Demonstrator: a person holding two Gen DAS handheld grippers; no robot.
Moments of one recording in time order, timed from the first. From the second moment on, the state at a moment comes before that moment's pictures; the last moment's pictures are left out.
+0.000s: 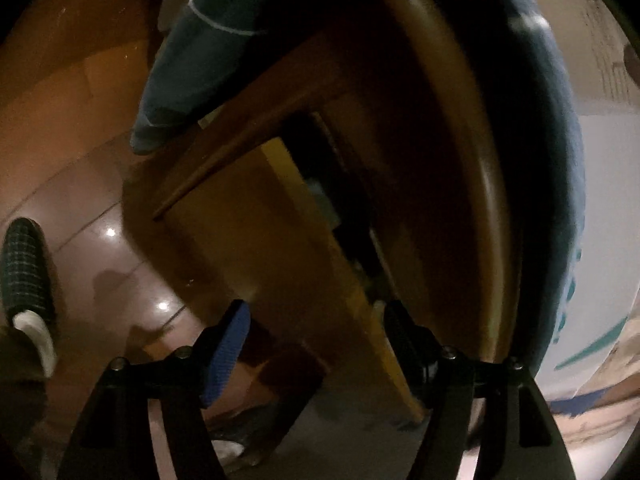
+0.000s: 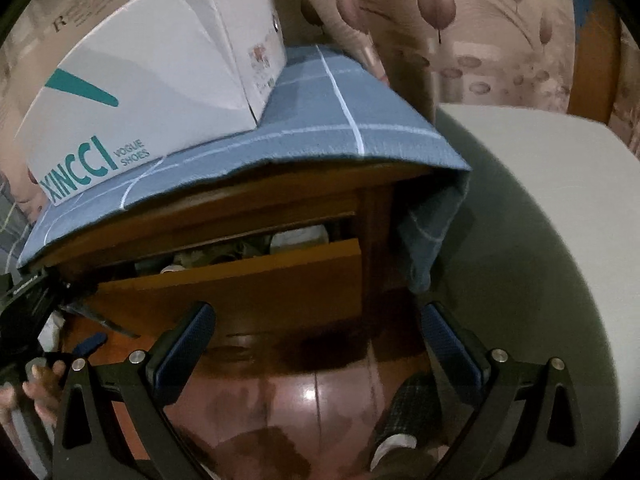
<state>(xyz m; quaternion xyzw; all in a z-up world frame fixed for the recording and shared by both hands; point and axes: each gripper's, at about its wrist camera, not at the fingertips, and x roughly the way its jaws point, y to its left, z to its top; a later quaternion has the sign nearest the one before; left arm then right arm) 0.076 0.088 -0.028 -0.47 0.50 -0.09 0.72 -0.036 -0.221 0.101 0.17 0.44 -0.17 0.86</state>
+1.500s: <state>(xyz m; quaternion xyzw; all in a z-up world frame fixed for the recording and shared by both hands) 0.075 0.092 -0.077 -0.57 0.52 0.01 0.64 -0.030 -0.209 0.107 0.15 0.45 -0.16 0.87</state>
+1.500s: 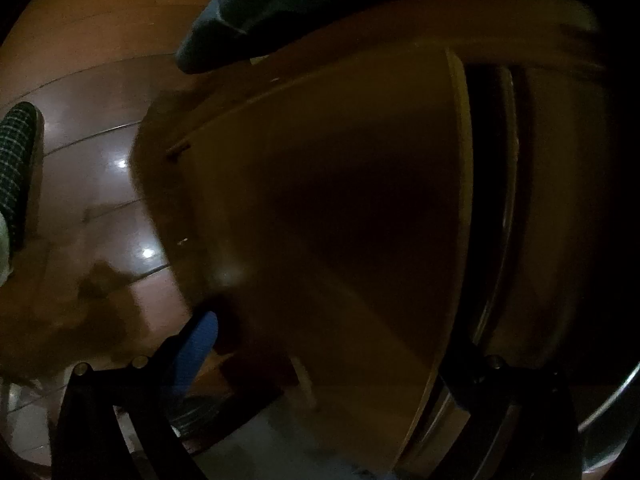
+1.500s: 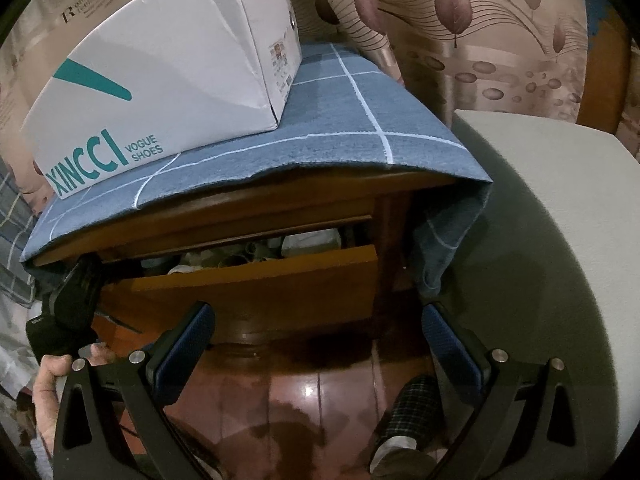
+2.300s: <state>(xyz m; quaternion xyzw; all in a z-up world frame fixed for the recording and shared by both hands) -0.002 0.110 -0.027 -0.31 0.63 0.01 0.71 -0.033 -0.217 0.106 0.15 0.45 -0.17 0.87</state>
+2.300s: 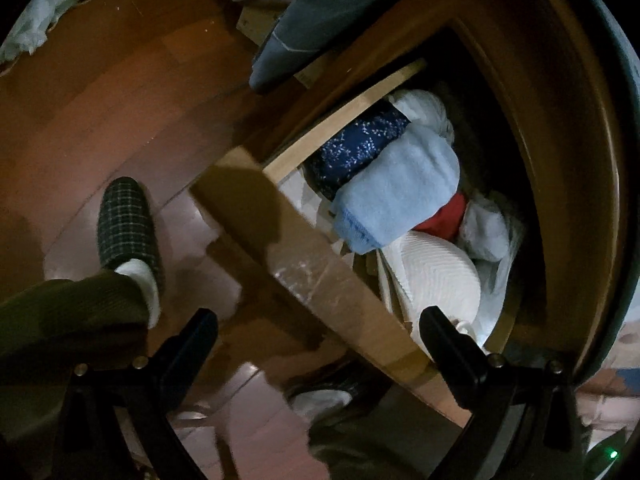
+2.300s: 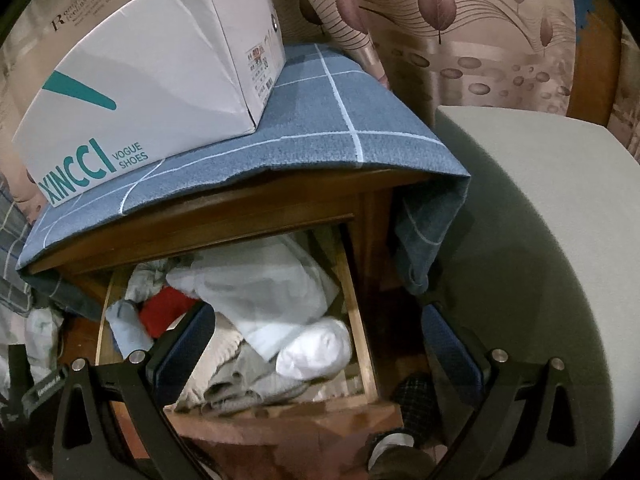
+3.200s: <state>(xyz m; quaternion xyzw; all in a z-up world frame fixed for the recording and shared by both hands) 0.004 0.091 -0.006 -0.12 0.62 0.03 0.77 -0.006 -0.216 0.074 0.17 0.58 -0.05 0.79</state>
